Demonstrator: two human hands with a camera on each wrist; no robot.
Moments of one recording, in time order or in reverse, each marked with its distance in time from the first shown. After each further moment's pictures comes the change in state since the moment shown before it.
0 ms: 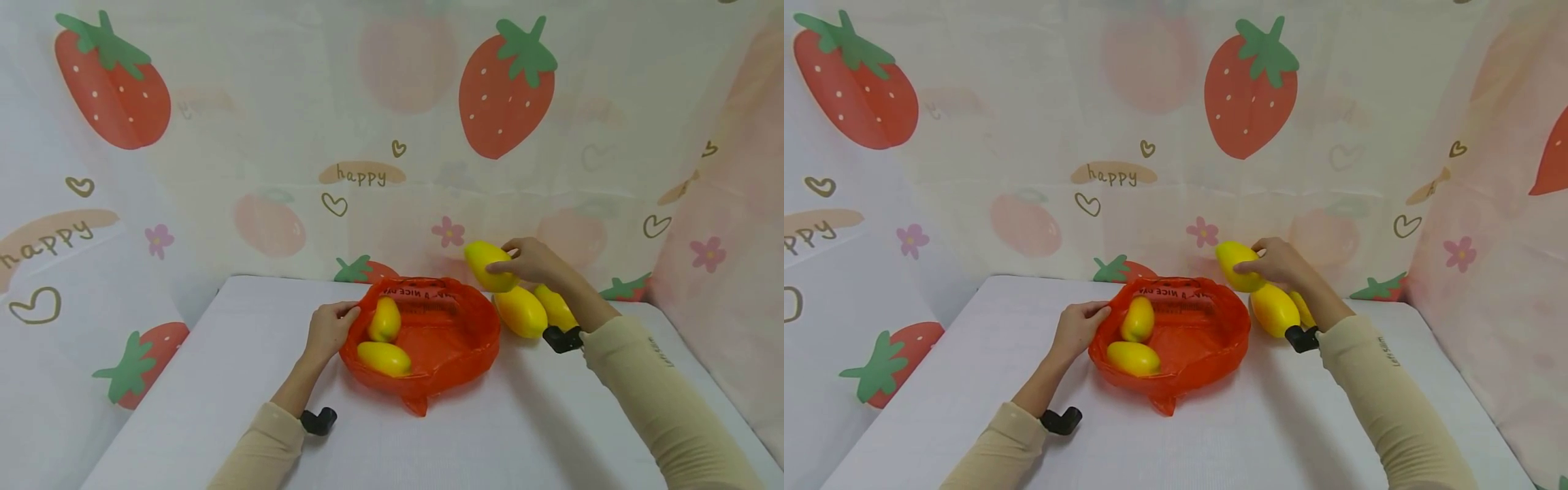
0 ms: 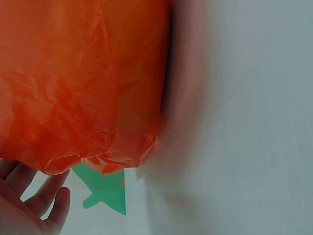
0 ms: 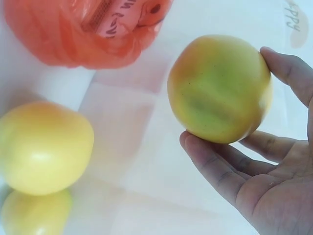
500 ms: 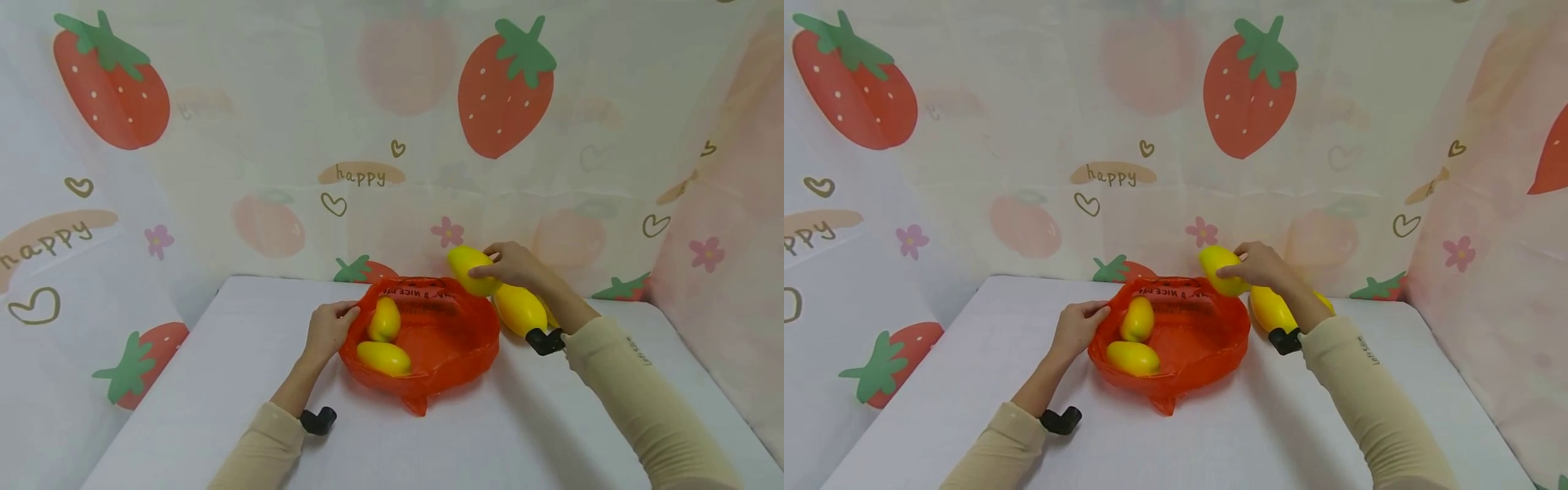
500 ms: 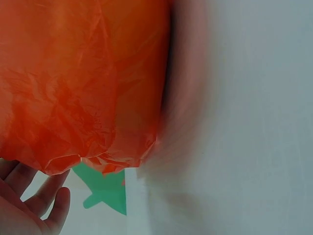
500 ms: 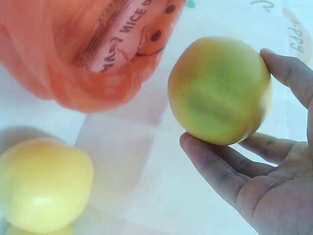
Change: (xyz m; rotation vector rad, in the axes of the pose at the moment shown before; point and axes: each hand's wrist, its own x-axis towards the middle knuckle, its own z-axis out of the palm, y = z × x) left_hand 0.000 0.001 0.000 0.009 0.007 0.009; right_hand 0.010 -0.014 0.019 0.054 -0.031 0.004
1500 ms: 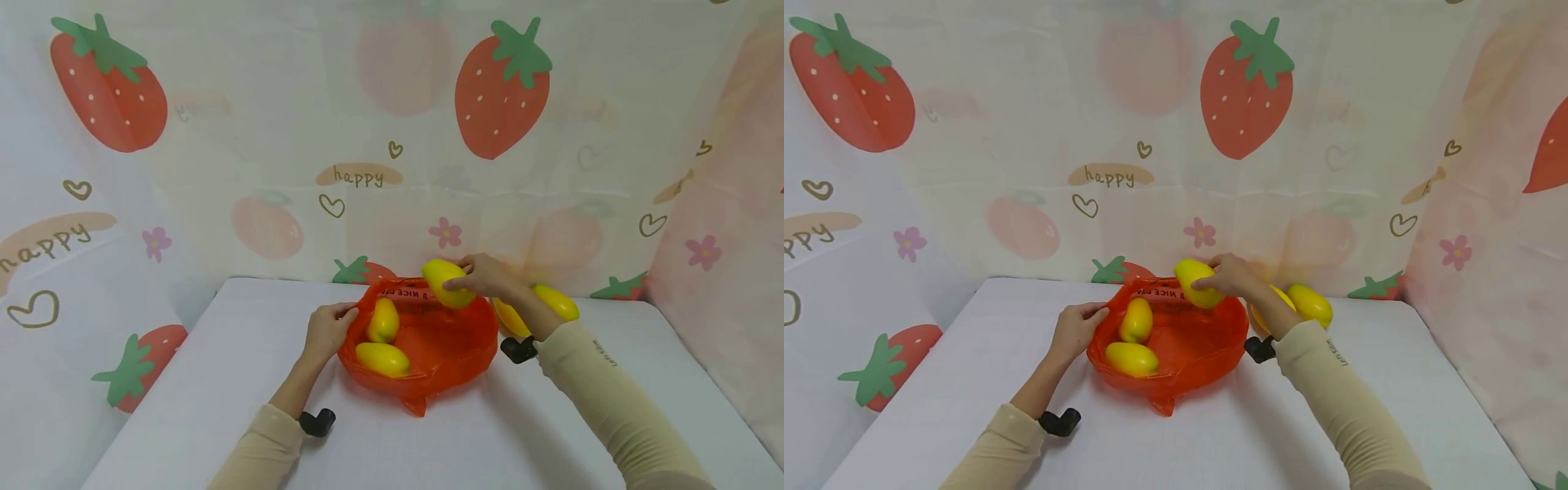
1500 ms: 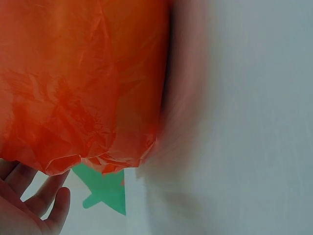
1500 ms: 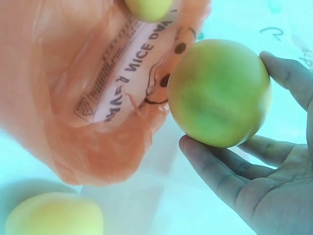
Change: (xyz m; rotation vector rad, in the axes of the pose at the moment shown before) left_hand 0.000 -0.002 0.002 0.004 0.000 -0.005; right_hand 0.016 -0.012 0.037 -0.001 -0.021 -0.037
